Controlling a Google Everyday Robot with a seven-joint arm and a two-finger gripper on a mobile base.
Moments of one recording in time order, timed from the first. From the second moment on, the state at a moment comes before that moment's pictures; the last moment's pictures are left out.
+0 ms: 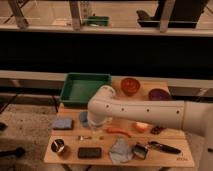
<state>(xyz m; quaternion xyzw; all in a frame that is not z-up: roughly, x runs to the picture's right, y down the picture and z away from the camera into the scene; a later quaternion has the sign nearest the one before) -0.077 0.200 0.742 -0.32 -0.16 -0.09 0.93</state>
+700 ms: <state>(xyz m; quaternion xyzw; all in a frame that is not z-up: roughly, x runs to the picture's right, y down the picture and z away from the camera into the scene) -0.075 0.194 0.737 -0.26 -0.16 -0.06 0.95</state>
